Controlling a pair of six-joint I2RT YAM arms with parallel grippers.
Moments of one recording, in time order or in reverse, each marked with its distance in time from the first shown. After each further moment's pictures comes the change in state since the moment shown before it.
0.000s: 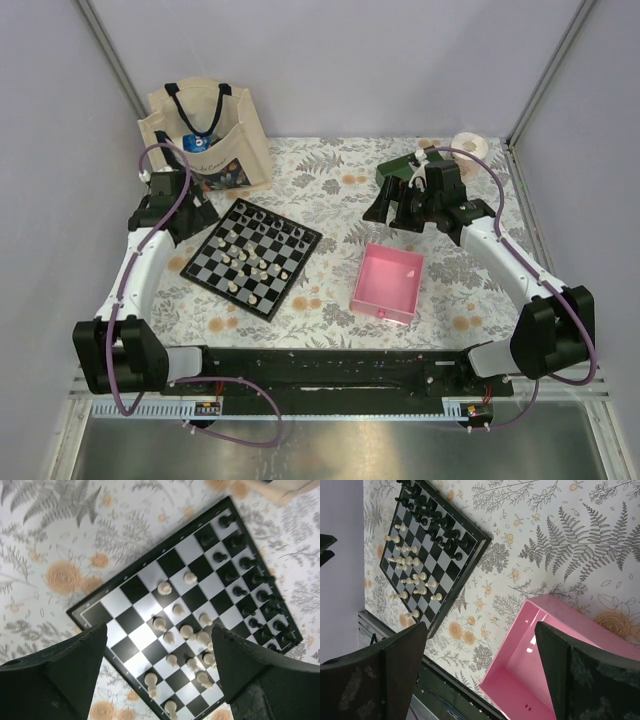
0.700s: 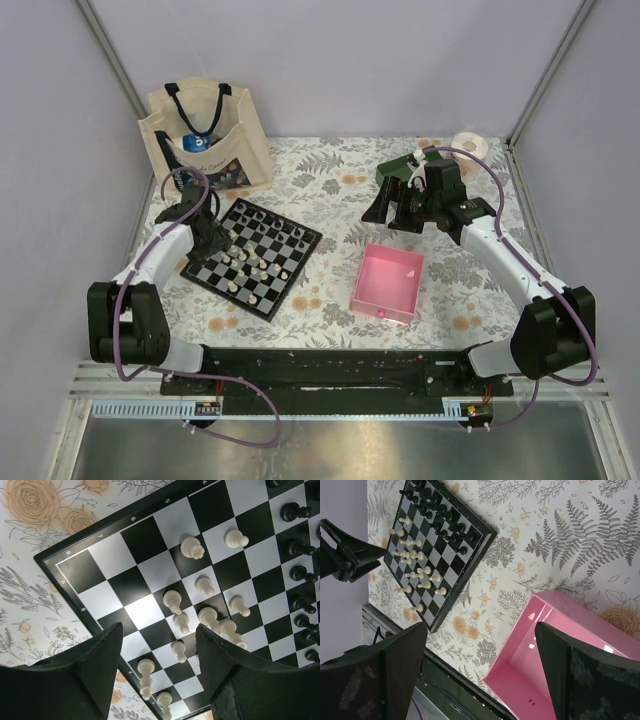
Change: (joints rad) left arm -0.091 0.140 -0.098 -0.099 -0.063 -0.240; right arm 0.006 -0.002 0.018 -0.037 -0.020 -0.001
